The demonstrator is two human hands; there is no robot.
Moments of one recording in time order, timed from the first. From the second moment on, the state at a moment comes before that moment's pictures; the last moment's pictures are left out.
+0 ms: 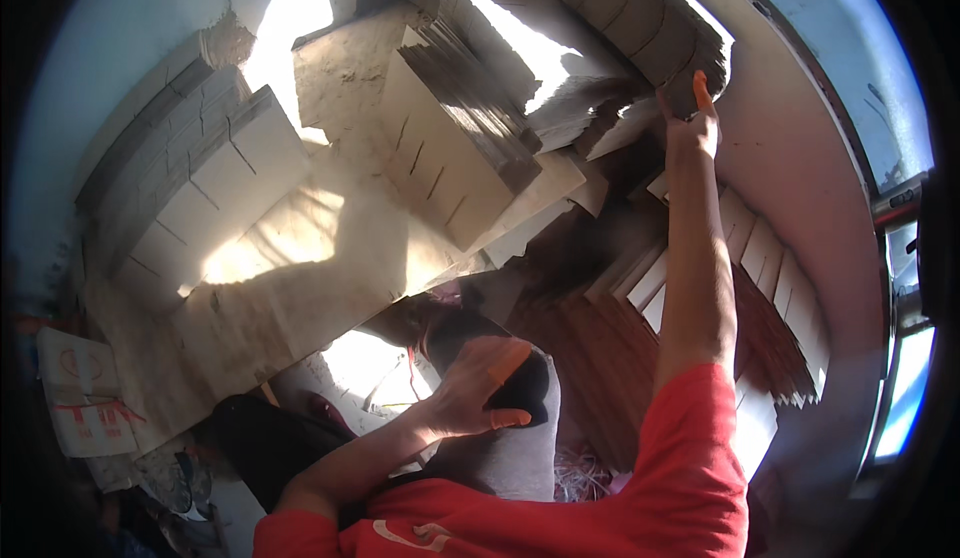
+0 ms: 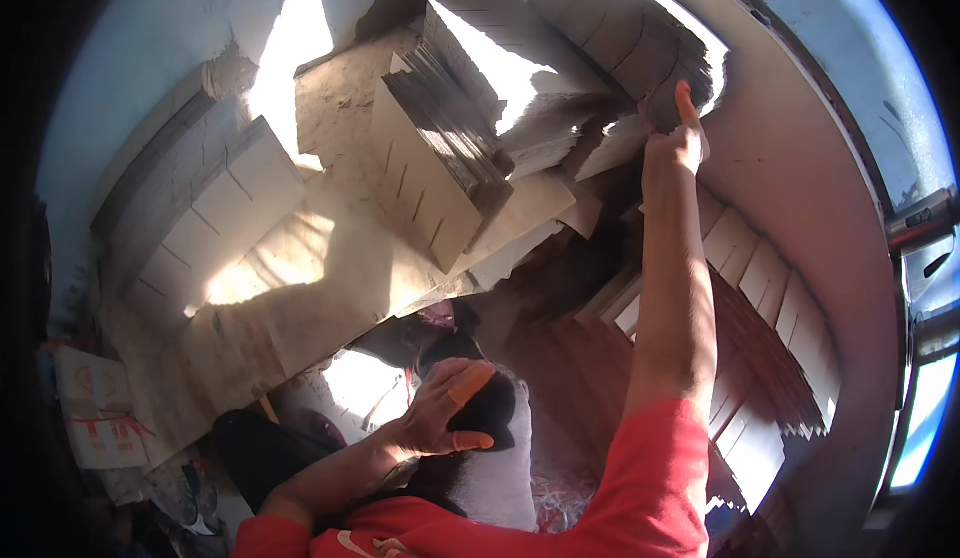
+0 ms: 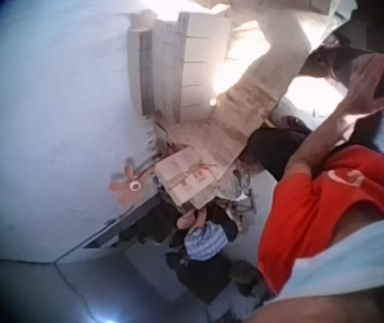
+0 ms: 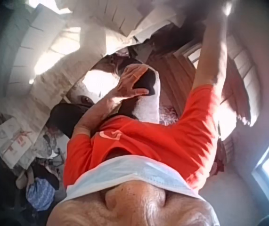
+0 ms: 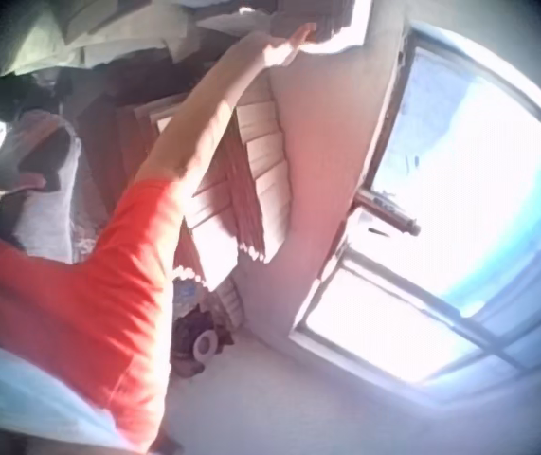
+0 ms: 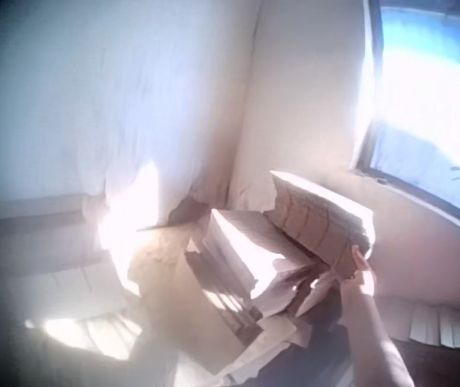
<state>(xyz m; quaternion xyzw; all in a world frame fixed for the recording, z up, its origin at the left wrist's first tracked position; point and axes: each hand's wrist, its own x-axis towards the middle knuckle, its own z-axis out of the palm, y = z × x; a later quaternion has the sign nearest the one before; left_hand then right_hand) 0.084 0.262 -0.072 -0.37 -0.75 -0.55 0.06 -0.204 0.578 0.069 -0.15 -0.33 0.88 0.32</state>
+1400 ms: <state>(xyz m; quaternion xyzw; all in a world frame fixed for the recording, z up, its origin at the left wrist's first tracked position) -0.028 0.343 0.150 -0.31 -0.65 -0.51 0.47 -0.041 0.510 0.033 0.15 -0.19 0.97 0.07</state>
